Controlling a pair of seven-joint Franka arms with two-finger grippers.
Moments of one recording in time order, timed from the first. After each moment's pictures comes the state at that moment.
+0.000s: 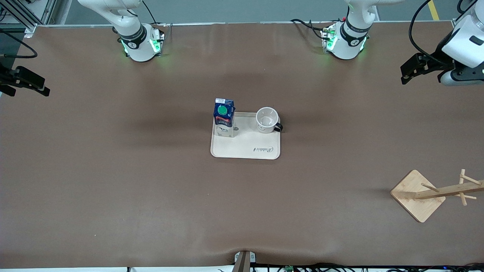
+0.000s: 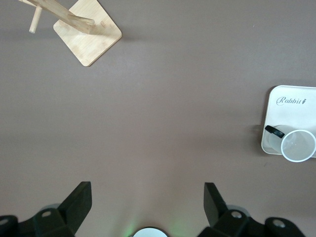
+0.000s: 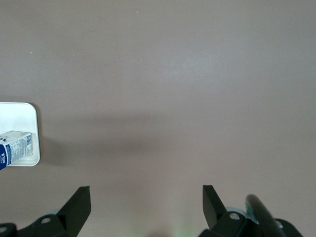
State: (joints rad) left arm 0.01 -0.10 -0.14 -1.60 0.04 1.47 -0.14; right arm -0.03 -0.01 -0.03 -1.50 0.02 1.45 -0.04
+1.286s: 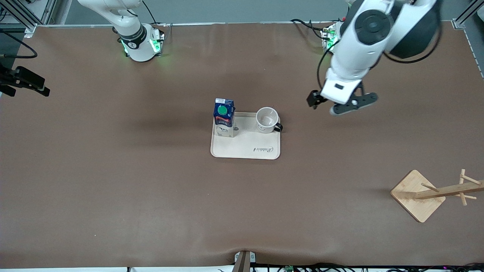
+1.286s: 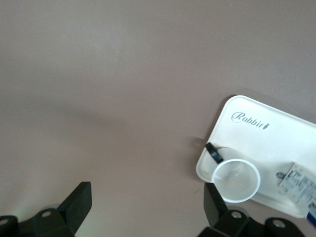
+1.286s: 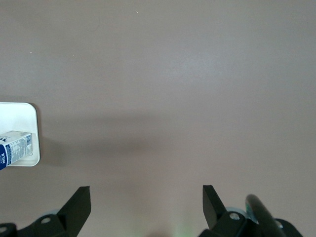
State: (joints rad) left arm -0.01 0.02 -0.53 -1.93 0.03 1.89 -0.91; right arm -0.03 -0.01 -0.03 -1.50 0.02 1.45 -0.04
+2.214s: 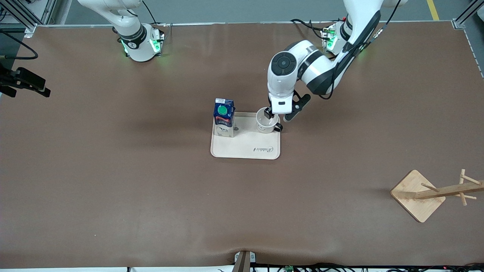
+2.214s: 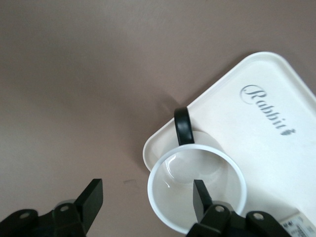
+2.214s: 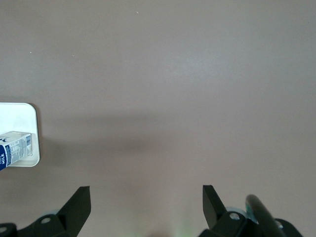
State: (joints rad) left arm -0.20 0.37 -0.59 -2.03 0.23 2.21 -1.75; right arm -0.03 0.00 -0.03 -1.50 0.02 1.45 -0.04
